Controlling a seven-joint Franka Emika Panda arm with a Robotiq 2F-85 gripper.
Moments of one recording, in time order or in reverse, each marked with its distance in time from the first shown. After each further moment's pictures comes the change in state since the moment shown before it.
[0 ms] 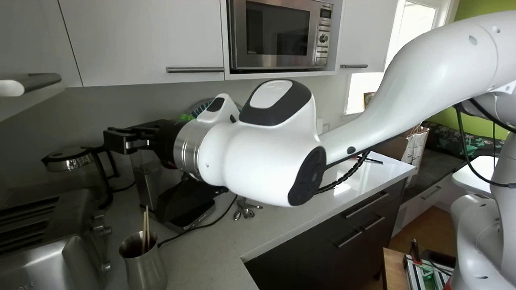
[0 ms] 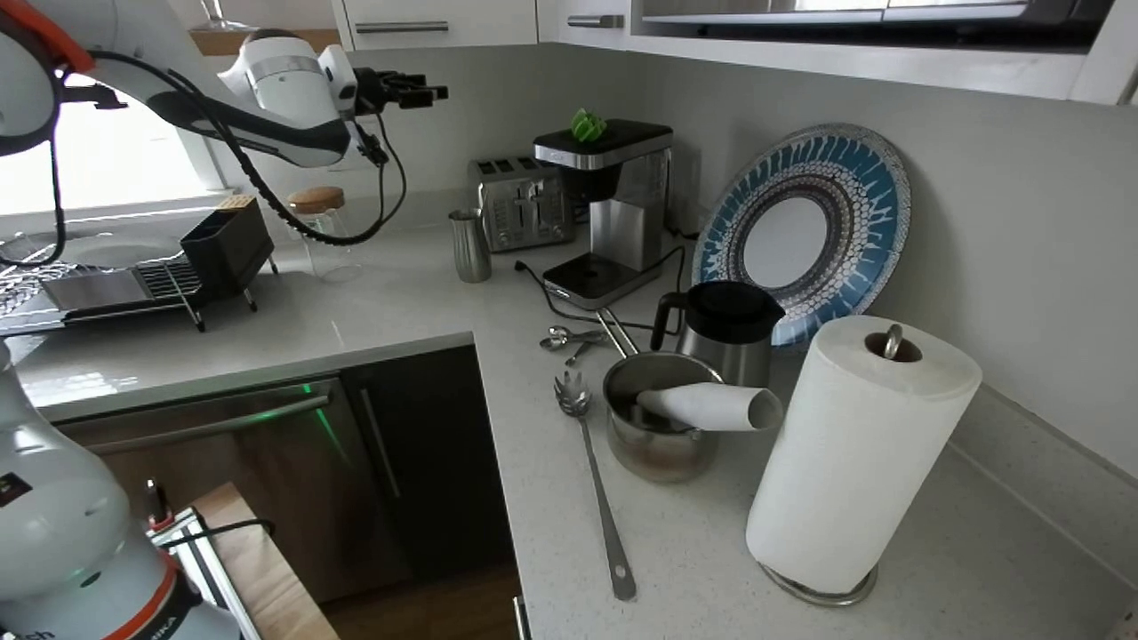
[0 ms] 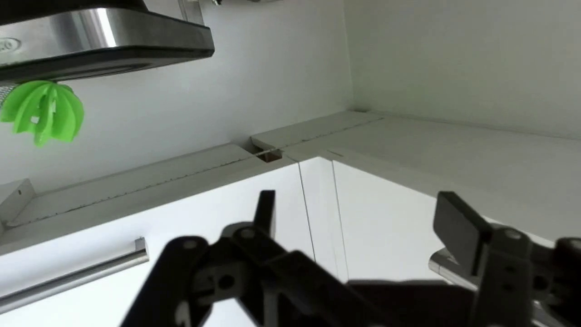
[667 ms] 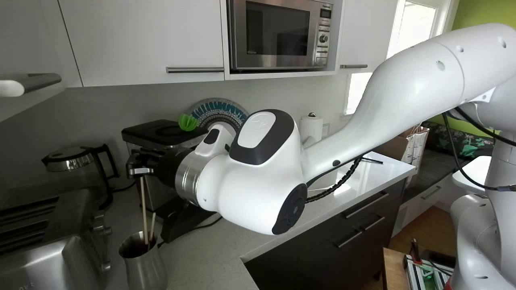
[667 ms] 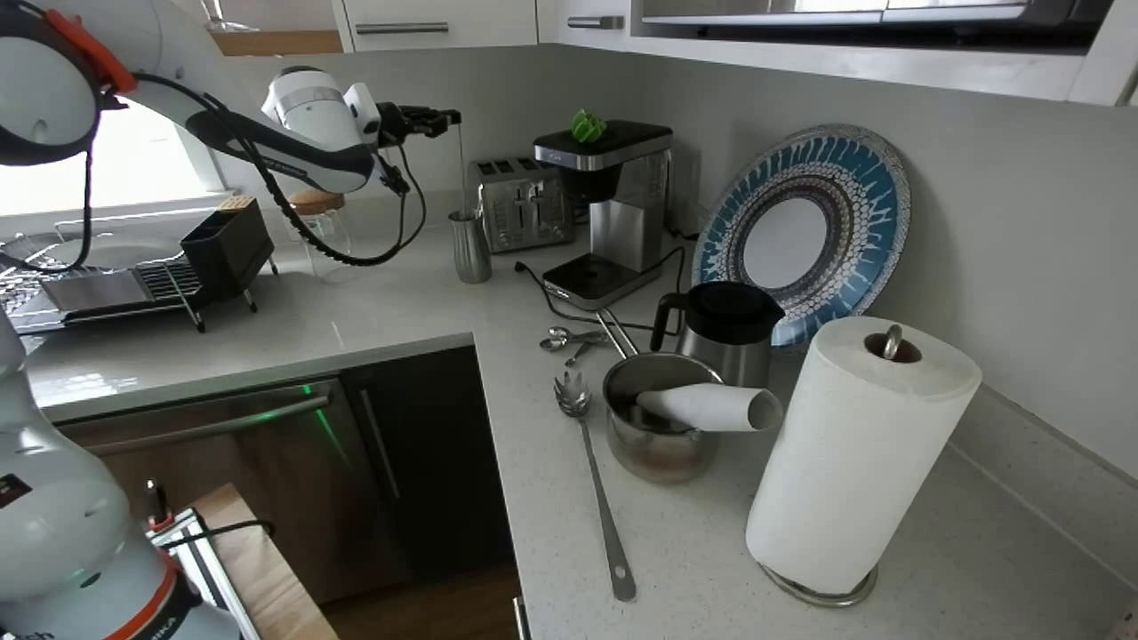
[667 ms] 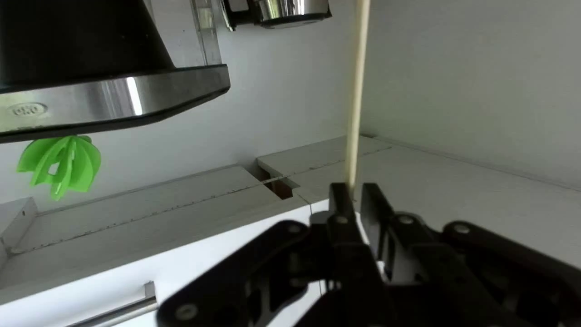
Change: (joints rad) arm -0.003 0.075 -0.017 -0.027 -0.150 -0.040 0.121
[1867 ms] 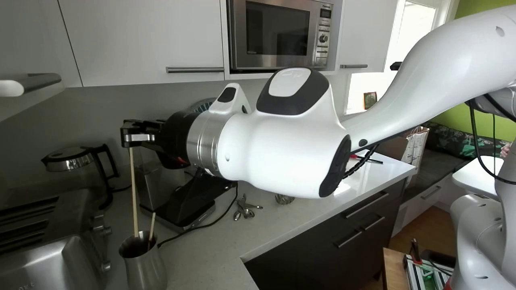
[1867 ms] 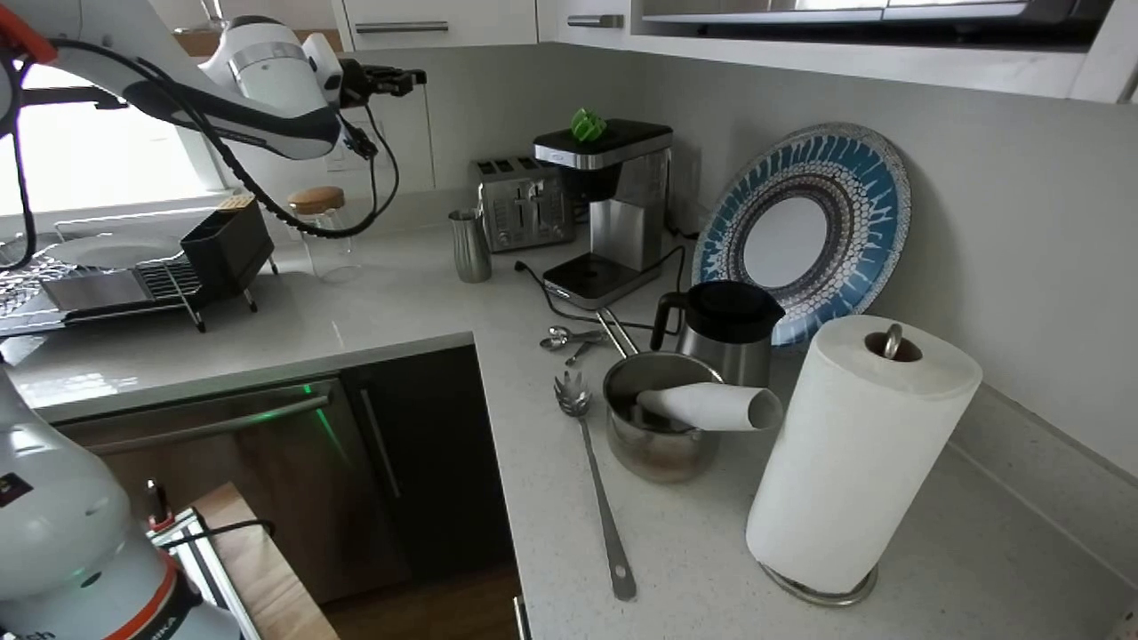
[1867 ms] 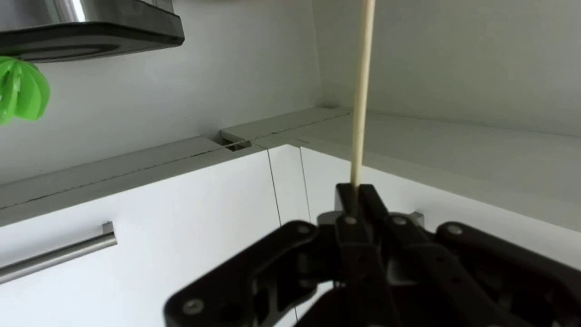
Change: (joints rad) arm 0.007 -0.129 0.013 -0.006 0.091 0.113 -0.096
